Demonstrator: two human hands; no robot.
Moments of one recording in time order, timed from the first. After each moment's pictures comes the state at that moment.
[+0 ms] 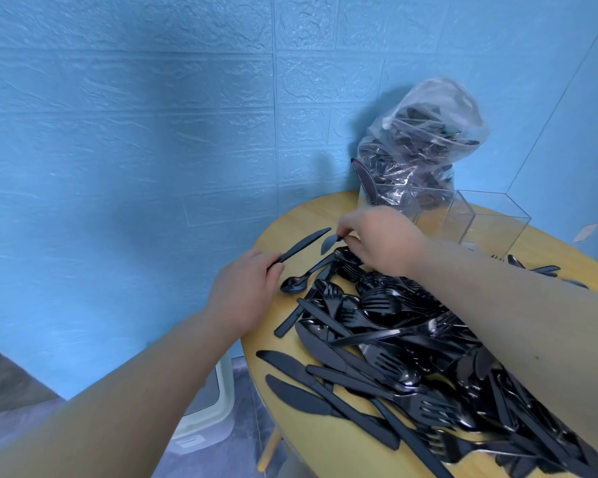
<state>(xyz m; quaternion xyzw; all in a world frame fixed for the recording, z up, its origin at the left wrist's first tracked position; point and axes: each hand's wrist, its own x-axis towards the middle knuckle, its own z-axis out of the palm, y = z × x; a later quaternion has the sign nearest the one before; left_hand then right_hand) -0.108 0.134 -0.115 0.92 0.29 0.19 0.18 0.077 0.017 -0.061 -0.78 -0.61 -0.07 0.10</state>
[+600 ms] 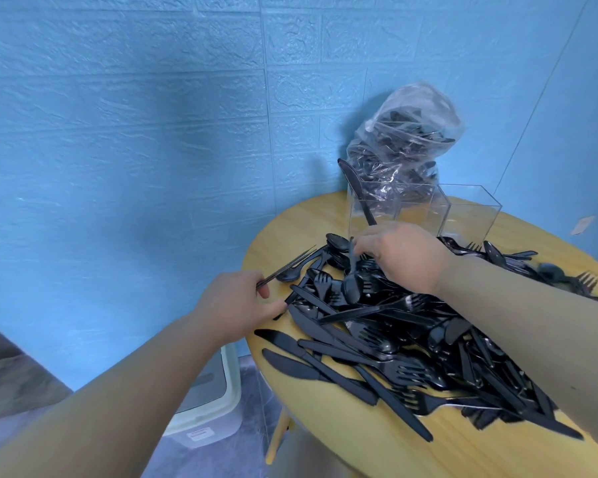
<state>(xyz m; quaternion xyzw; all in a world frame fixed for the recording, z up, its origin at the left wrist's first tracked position) -0.140 0.107 -0.105 0.92 0.35 0.08 0.17 0.075 -0.045 -0.068 -0.75 -0.65 -0.11 0.04</state>
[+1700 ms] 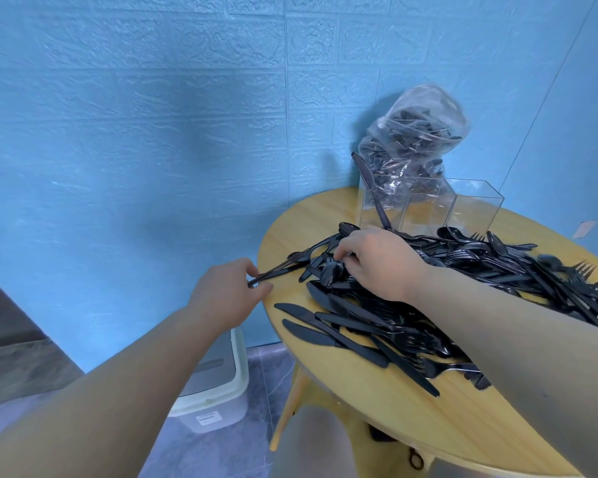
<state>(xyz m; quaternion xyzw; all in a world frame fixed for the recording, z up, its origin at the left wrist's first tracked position) -0.183 0.114 -0.117 0.88 0.40 0.13 0.19 0.000 -0.042 -0.072 -0.79 -0.60 -0.04 0.12</state>
